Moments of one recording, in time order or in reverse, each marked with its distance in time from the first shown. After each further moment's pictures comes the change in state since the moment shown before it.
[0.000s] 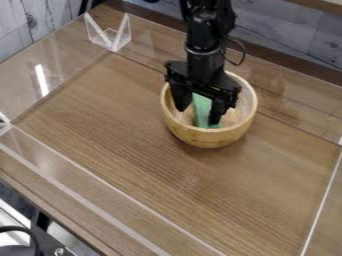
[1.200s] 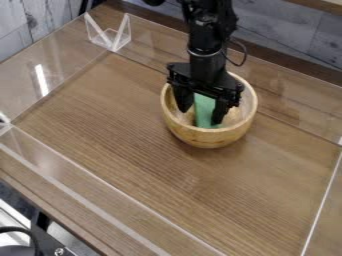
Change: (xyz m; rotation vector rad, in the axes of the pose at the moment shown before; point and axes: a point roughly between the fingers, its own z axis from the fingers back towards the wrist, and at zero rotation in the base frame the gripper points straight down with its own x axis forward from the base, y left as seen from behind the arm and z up) arm 0.006 0.001 -0.007 0.008 -0.020 0.039
